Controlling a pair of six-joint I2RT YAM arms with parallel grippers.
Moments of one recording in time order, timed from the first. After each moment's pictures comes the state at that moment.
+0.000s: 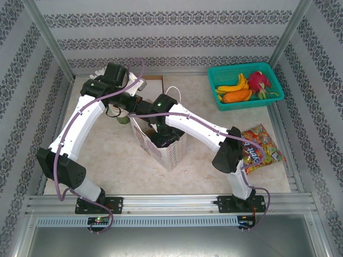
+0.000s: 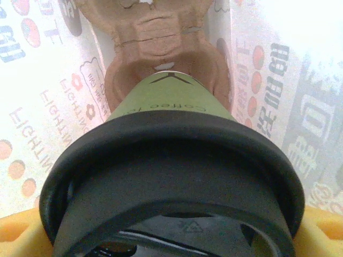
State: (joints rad) left arm -0.30 1.57 1.71 -1.14 0.35 0.13; right arm 0.96 2.09 2.14 -1.70 0.04 0.32
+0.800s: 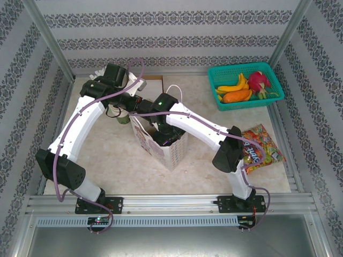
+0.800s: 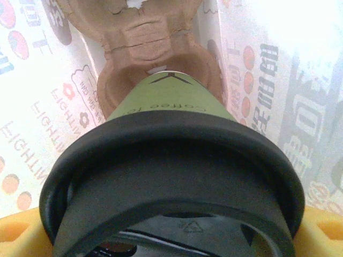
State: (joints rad) left arm -0.30 1.56 1.70 -1.12 0.35 0.12; right arm 0.95 2.09 2.14 -1.70 0.07 0.31
